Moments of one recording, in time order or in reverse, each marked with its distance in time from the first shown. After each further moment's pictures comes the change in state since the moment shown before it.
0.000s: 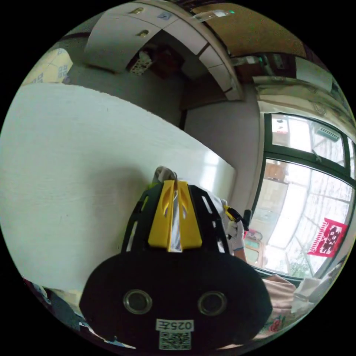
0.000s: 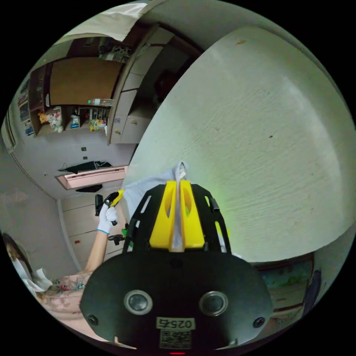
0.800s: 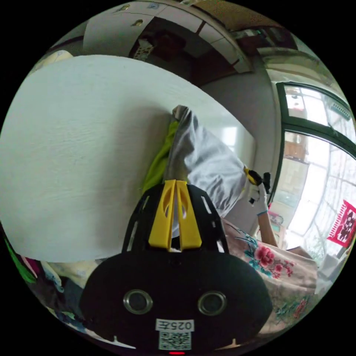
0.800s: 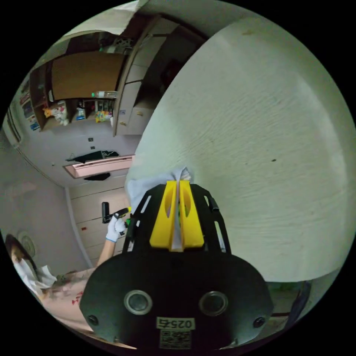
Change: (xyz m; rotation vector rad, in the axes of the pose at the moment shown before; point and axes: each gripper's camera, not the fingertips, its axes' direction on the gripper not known) left arm -0.019 0.090 0.037 -0.126 -0.171 0.062; right arm 0.067 -0.039 0.009 -0.094 -0.073 -0.049
